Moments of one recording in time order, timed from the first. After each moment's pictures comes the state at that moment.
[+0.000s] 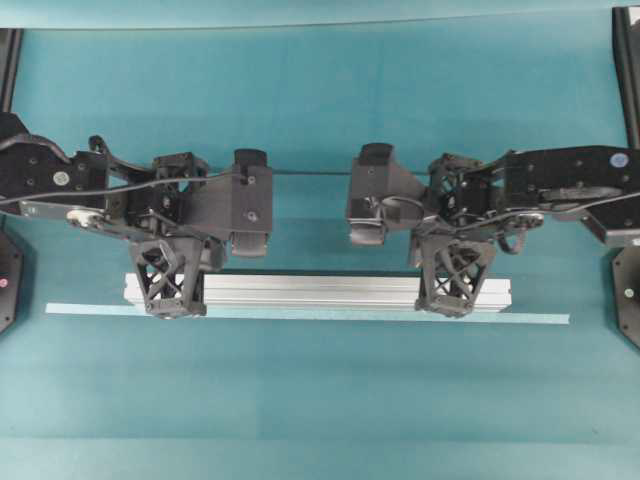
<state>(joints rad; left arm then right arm) 0.03 -0.17 0.49 0.02 0.84 -0.01 -0.05 -0.09 0.45 0.04 0.92 0.08</state>
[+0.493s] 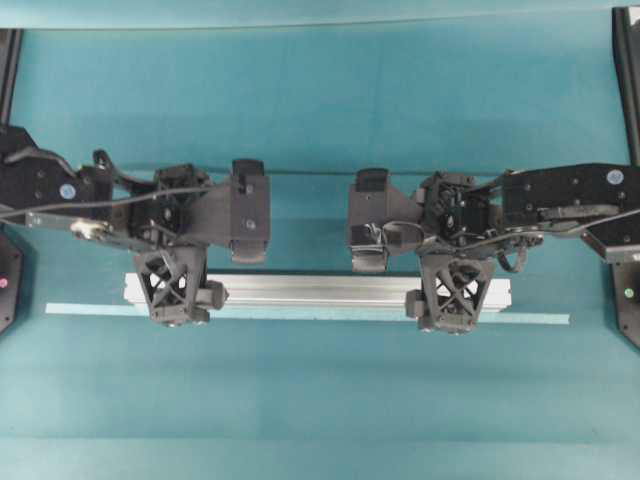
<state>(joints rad) 0.02 -0.15 0.55 0.02 0.74 -0.05 -0.02 -0.09 0.49 0.05 0.85 0.03</state>
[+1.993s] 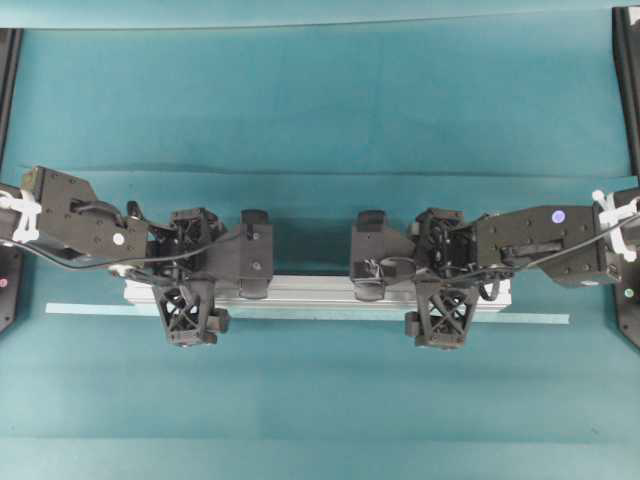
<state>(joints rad) 0.00 0.06 0.72 0.02 0.39 -0.05 0.00 0.07 0.66 0.05 0.56 0.02</state>
